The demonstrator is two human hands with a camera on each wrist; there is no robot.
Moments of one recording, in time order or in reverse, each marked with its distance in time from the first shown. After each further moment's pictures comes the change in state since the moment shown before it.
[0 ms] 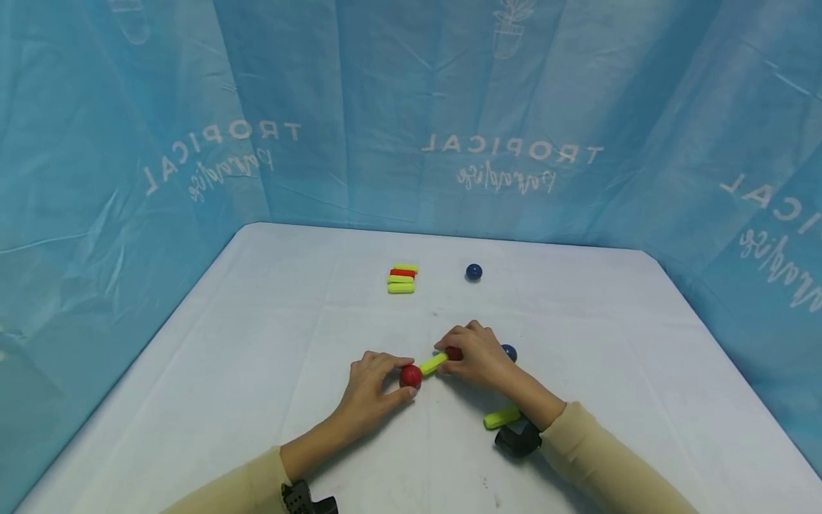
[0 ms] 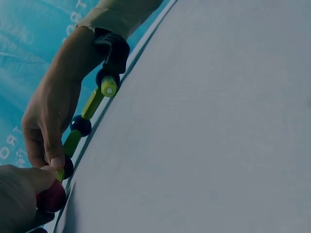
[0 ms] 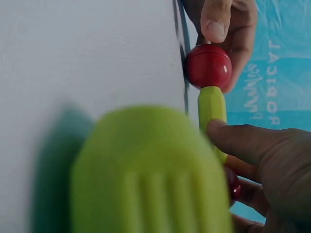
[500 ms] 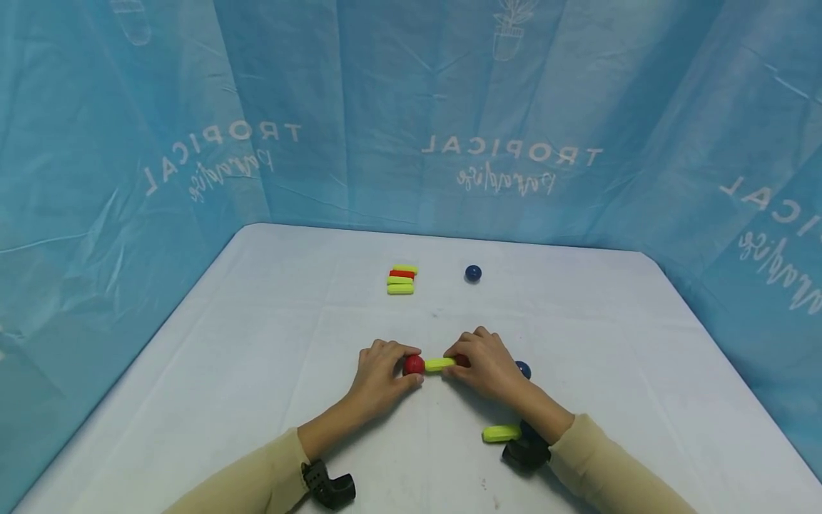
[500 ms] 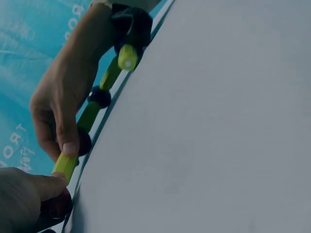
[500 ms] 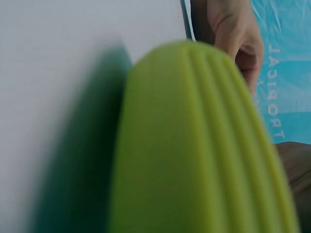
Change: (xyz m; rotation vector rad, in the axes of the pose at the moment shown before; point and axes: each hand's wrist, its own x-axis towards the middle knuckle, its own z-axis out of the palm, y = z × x) left_hand 0.025 0.002 0.010 0.102 -0.022 -0.016; right_hand -0.015 0.009 0.005 -0.067 0.104 -0.045
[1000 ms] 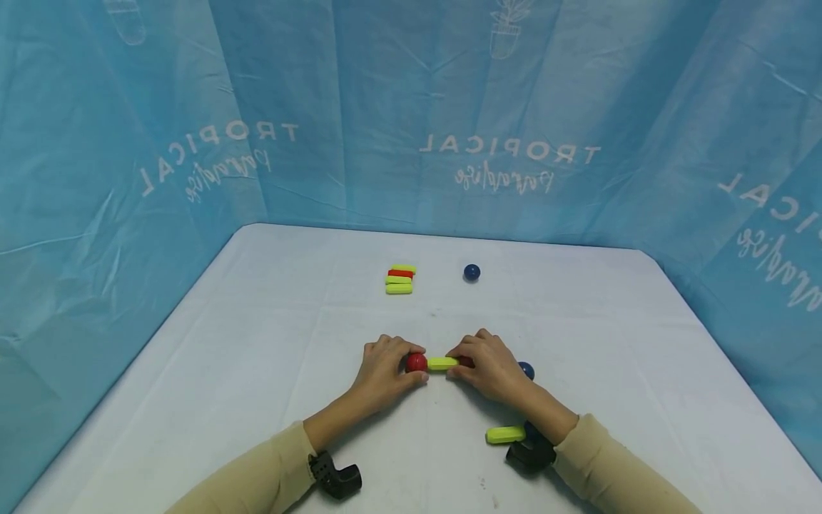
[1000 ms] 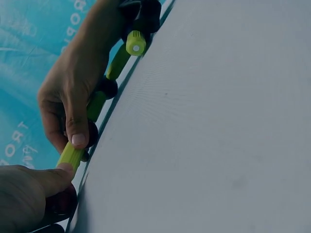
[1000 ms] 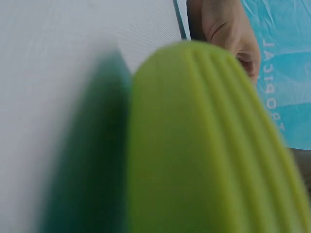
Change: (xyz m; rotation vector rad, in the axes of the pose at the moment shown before) left_hand 0.010 0.000 0.003 0.036 -0.062 0.038; right_hand -0.006 0.010 0.003 0.013 0.024 -0.046
